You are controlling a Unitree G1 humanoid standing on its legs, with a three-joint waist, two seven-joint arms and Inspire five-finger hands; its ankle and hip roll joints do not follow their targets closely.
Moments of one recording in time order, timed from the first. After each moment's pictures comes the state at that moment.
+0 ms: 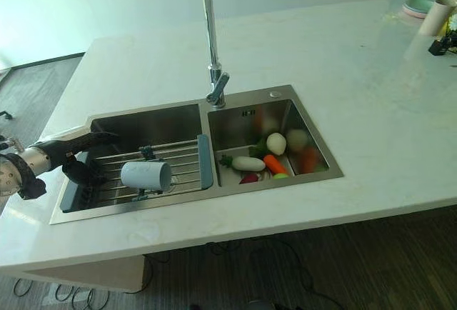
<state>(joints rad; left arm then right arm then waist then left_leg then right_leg) -0.40 1.17 -0.28 0.27 0.10 -0.14 -0.41 0.12 -0.30 -0.06 1.18 0.71 0.09 0.17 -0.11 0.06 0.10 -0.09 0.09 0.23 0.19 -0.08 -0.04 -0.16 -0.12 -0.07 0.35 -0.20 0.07</state>
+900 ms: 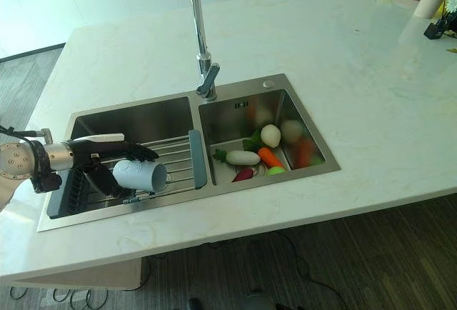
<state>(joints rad) -0.54 1.18 -0.37 0.13 -0.08 -0.02 -0.73 0.12 -0.30 -0.07 1.18 0.71 0.09 0.18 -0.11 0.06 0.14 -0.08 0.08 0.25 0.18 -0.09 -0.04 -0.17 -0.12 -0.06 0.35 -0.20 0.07</state>
